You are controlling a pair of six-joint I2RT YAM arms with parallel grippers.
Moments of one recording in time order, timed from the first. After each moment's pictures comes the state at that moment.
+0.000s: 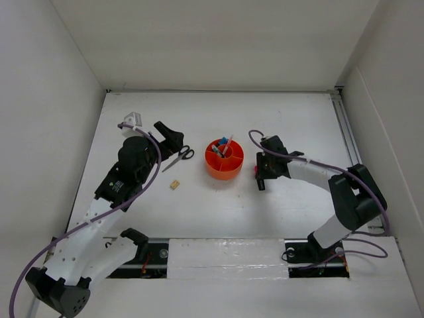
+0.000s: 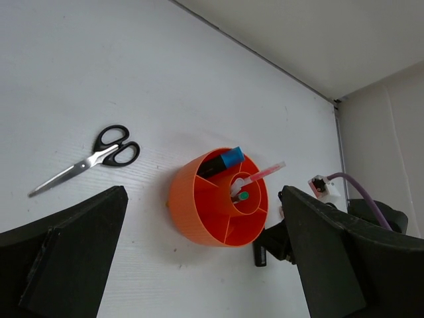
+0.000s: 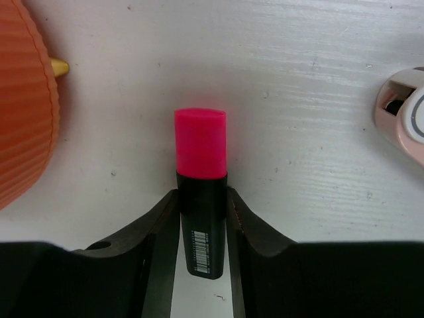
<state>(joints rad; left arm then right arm) -0.48 0.82 0.87 -0.35 -0.26 -0.77 0.48 1.58 0.84 -0.29 0.04 0.42</state>
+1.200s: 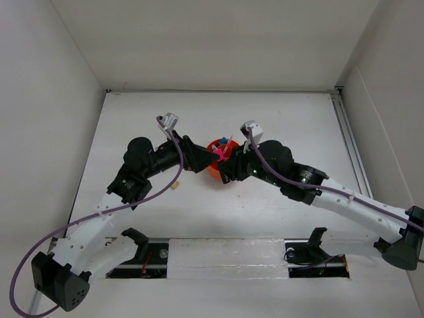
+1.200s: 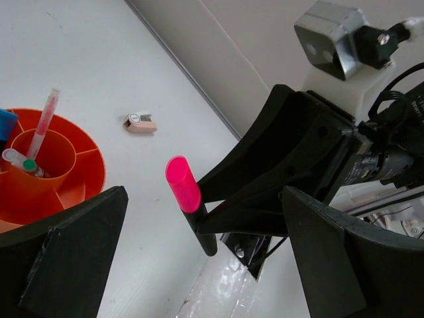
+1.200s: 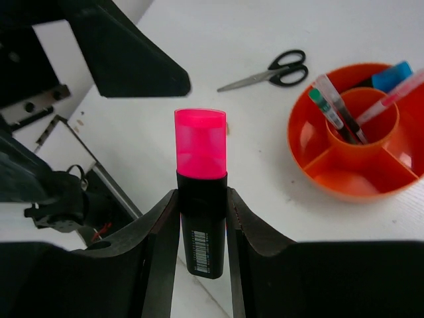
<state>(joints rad) -0.53 0.88 0.78 0.07 0.52 -0.70 0.97 1.11 1.02 -0.25 0.09 0.49</state>
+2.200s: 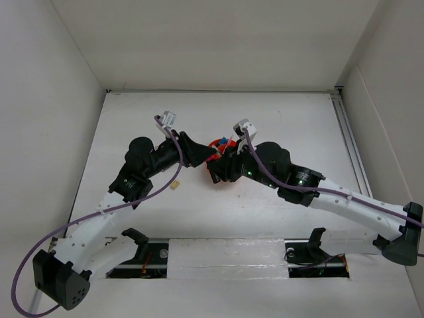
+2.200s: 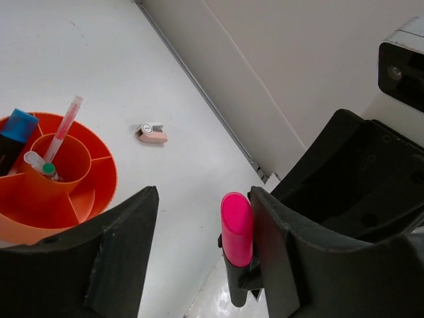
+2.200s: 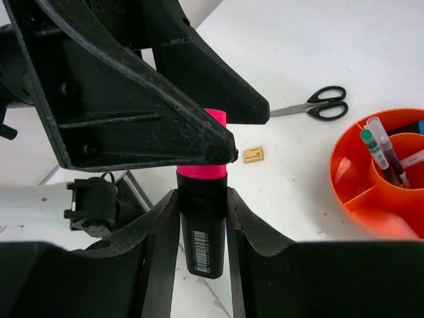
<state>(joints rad) -0.53 0.89 0.77 0.10 0.45 -0.73 1.05 1.16 1.08 -0.14 0.09 0.46</state>
